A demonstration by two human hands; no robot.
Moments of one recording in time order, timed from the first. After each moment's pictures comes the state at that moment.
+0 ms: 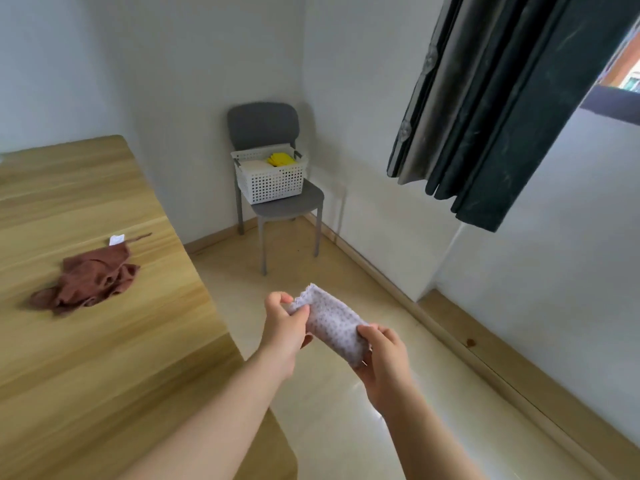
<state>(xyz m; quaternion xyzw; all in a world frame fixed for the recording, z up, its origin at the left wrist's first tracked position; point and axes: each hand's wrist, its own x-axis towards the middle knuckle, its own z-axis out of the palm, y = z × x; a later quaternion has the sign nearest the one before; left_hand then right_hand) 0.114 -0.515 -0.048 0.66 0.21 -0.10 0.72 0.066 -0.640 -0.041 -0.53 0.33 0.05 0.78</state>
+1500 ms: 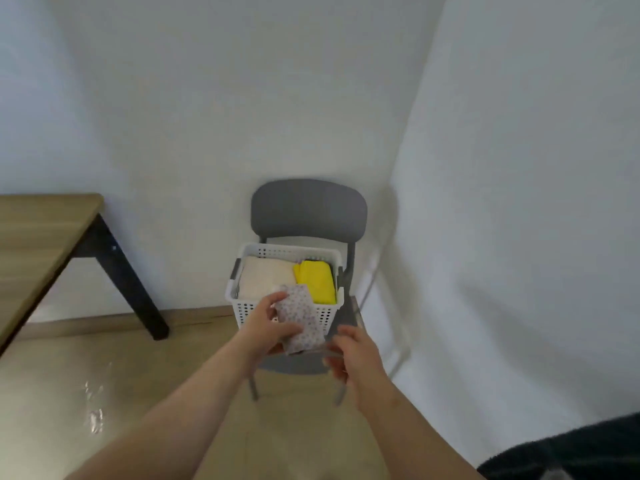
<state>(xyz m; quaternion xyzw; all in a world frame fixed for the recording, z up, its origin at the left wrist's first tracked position) 0.814 -0.567 -0.053 0.62 0.30 -0.01 0.73 0.849 -0.716 -0.055 -0.69 0.11 0.29 0.66</state>
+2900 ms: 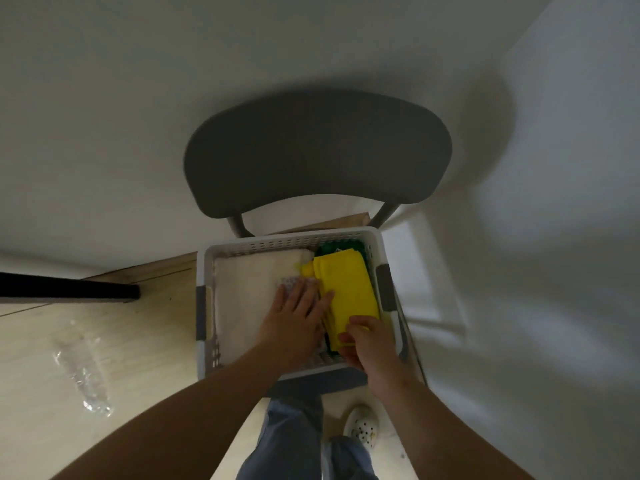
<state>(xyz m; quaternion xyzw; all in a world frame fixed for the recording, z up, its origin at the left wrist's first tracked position) 1.044 -0.424 -0.254 0.97 -0.10 -0.20 0.07 1.073 -0.562 -0.208 -0.69 0.35 0.39 0.50</state>
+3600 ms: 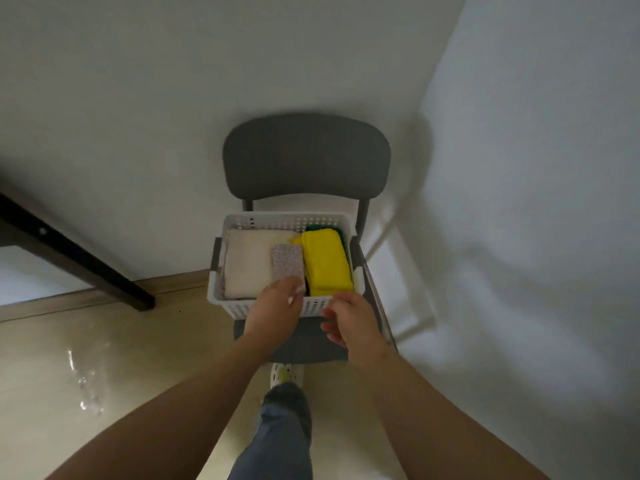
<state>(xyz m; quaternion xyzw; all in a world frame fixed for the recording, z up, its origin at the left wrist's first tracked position) 0.933 -0.495 -0.146 0.91 0.20 -0.09 0.36 0.966 -0.616 -0.123 -0.72 0.20 0.34 0.57</state>
